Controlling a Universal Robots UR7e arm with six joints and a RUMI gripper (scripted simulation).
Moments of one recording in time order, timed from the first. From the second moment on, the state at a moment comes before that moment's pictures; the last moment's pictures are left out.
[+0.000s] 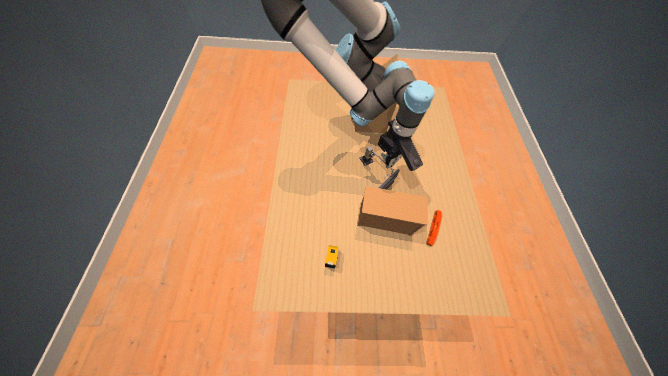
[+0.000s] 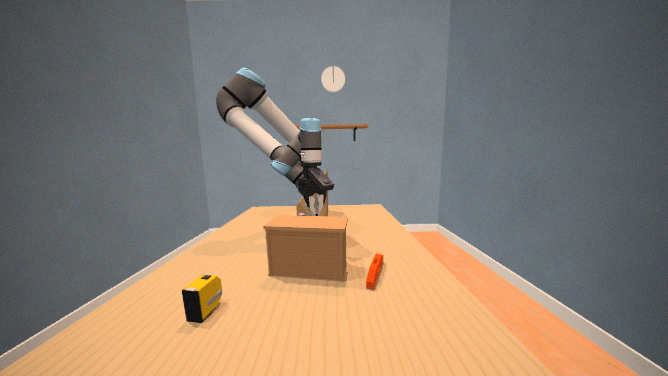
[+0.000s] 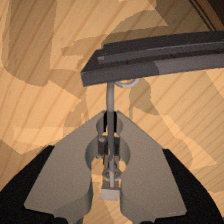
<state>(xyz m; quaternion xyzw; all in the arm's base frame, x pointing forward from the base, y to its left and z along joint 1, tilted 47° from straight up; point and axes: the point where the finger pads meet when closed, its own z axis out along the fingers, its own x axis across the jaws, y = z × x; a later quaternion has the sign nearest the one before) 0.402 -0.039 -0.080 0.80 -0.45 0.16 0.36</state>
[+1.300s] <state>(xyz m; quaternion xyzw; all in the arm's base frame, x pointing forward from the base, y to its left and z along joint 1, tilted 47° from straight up) 0.407 -0.046 -0.074 0.78 -0.48 0.18 0.36</state>
